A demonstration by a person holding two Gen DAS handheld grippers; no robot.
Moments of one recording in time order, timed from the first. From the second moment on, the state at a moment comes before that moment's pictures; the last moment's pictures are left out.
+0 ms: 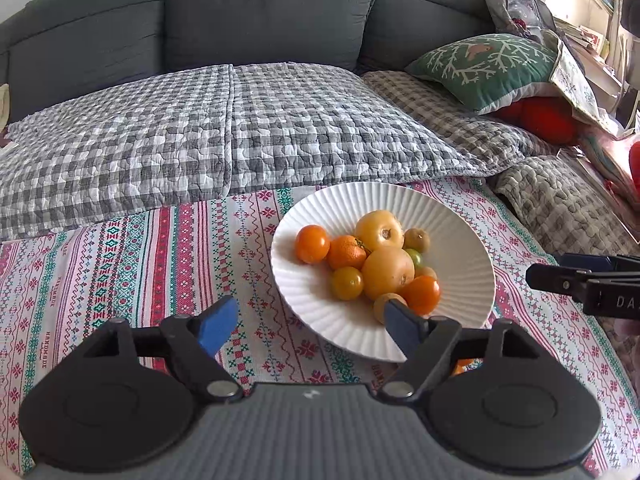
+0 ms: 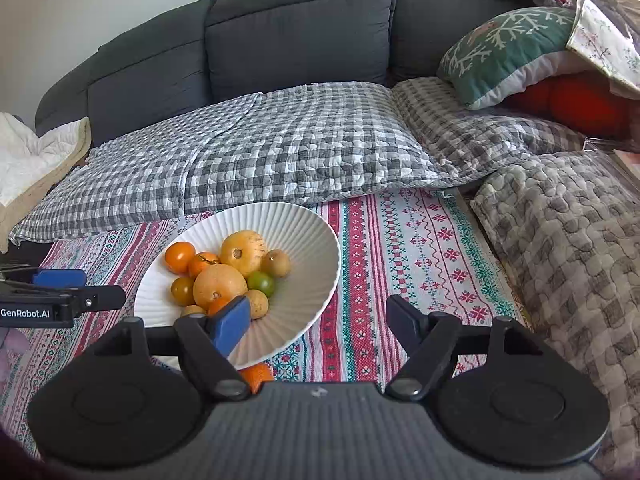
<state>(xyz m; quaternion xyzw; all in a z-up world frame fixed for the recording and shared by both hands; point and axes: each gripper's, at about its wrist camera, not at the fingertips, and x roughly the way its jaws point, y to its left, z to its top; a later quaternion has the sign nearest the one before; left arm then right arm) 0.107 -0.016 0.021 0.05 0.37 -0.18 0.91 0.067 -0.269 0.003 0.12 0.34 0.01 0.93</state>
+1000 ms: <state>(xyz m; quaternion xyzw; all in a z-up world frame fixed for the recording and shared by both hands) -0.013 0.050 -0.002 0.05 0.37 -0.13 0.92 -0.029 -0.203 -0.008 0.09 0.37 0.01 0.93</state>
